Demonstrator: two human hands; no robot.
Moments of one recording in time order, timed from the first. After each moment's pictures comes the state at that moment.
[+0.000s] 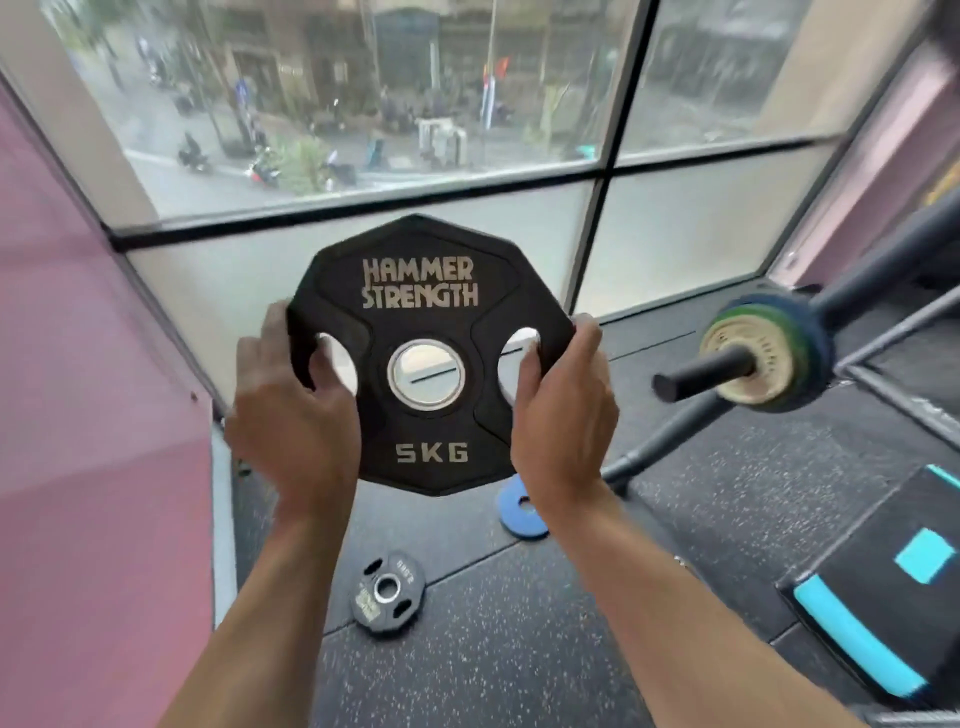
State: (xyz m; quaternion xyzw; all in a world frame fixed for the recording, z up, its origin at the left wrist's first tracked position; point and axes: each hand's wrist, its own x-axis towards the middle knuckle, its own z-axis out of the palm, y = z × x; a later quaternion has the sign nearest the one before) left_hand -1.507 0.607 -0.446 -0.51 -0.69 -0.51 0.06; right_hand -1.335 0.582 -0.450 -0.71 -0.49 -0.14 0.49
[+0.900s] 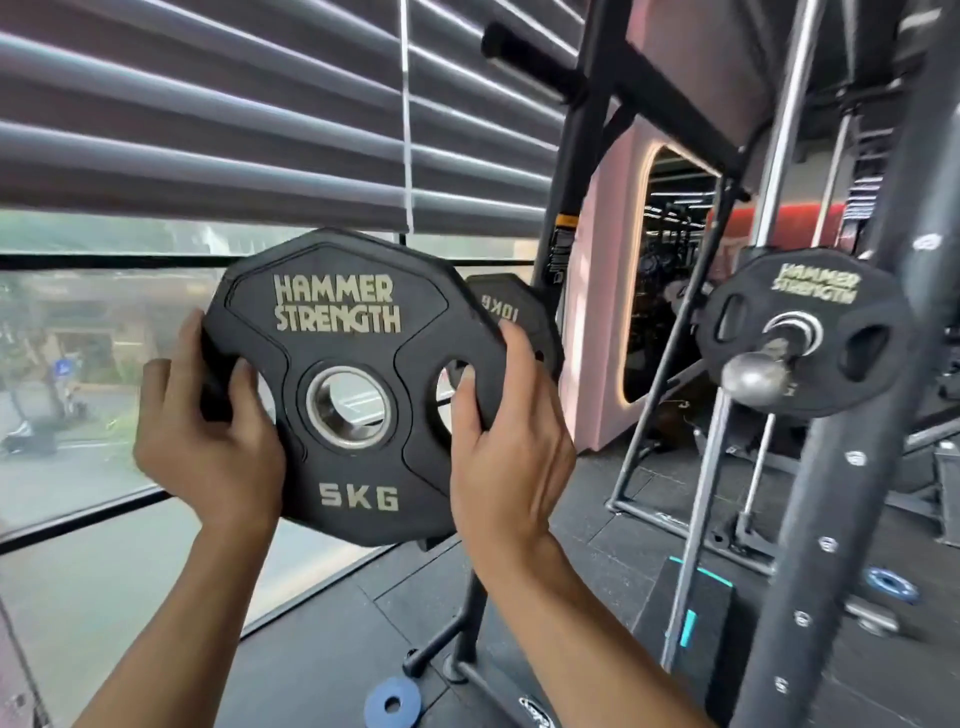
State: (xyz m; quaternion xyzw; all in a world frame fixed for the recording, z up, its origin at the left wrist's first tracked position) left_hand -1.445 0.292 -0.075 -0.52 -0.32 -0.79 0.00; right_hand -1.305 0.162 -0.064 -0.55 -0.40 -0.40 0.61
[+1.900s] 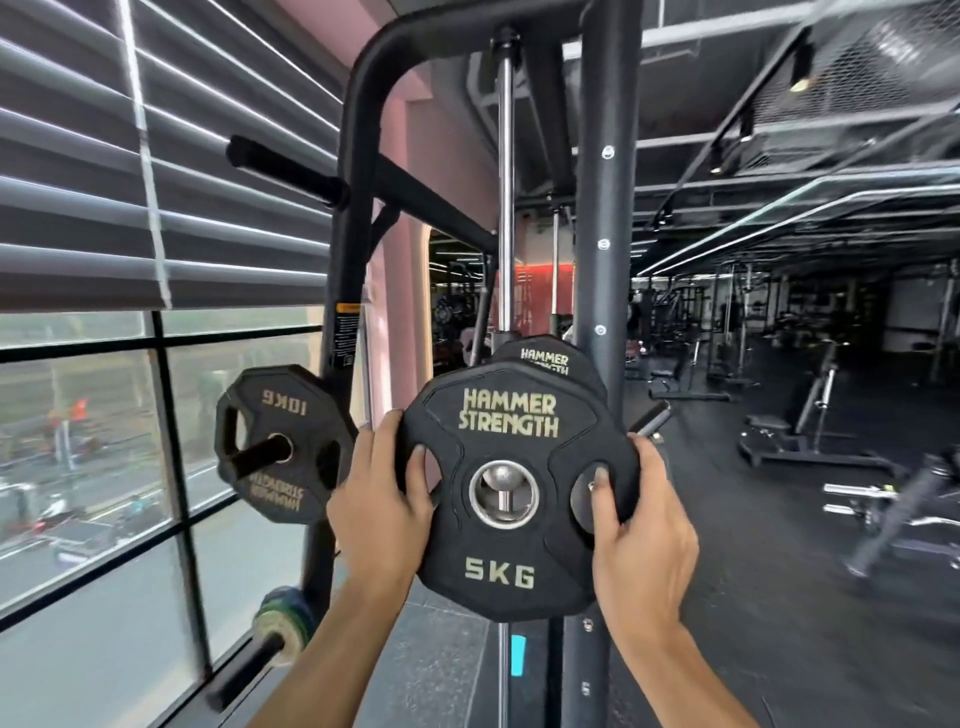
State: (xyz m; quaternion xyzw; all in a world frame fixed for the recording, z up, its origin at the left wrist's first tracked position) left_hand -1.208 0.172 -0.035 -0.75 -0.11 -0.63 -0.15; right_hand -1.135 -0.021 -0.053 -0.70 -0.18 -0.48 0.50
